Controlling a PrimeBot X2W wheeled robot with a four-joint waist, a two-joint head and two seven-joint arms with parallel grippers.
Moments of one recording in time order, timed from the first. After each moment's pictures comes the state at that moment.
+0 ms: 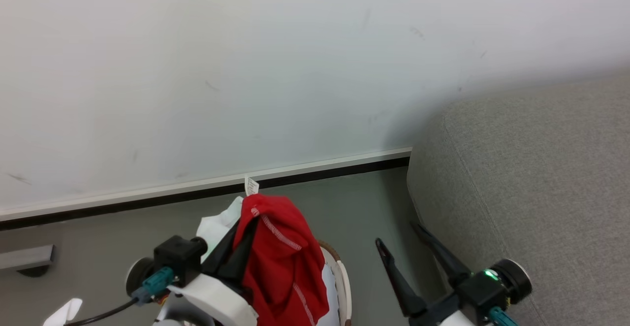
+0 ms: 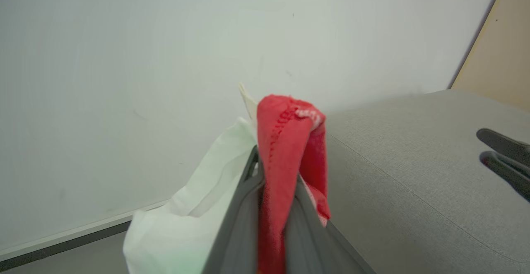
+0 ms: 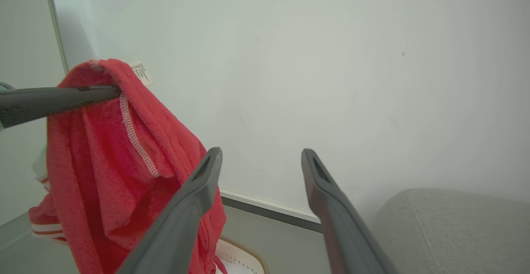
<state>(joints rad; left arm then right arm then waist) -0.23 0.35 -0.52 0.08 -0.49 0.10 -0.15 -0.16 -0.05 0.39 0.22 0.17 0.13 -0.26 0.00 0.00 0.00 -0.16</state>
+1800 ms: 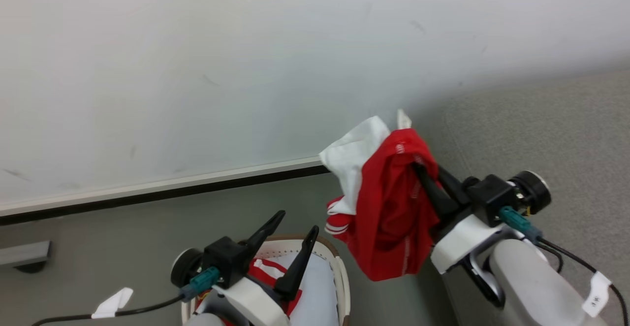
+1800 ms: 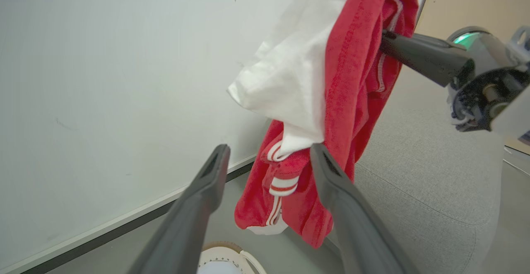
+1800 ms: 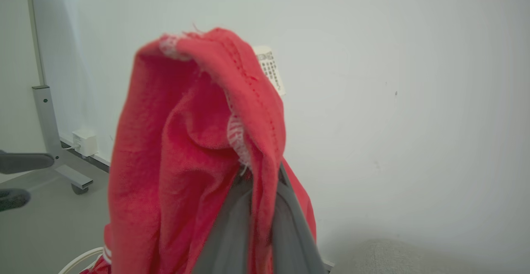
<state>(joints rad) -0.34 0.28 -0.67 0.22 -0.45 0.01 -0.21 -0.60 -0.13 0.56 0.55 0.29 0.13 -0.26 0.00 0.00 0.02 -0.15</state>
